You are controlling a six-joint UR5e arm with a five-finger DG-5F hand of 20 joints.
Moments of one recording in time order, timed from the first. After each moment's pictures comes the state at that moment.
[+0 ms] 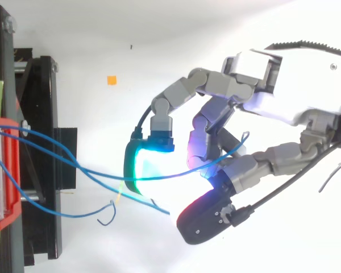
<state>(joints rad) 0.19 -2.09 -1.39 -2.84 -1.17 -0.09</state>
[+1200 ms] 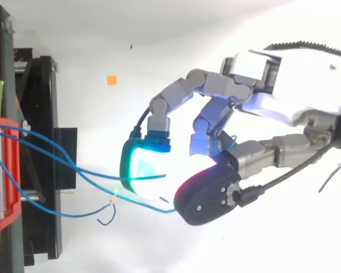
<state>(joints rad) 0.19 -2.09 -1.39 -2.83 -1.18 -0.09</state>
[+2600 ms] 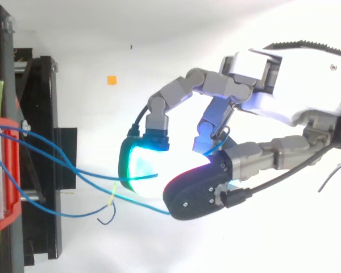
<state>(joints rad) 0.19 -2.09 -1.39 -2.81 -1.17 -0.11</state>
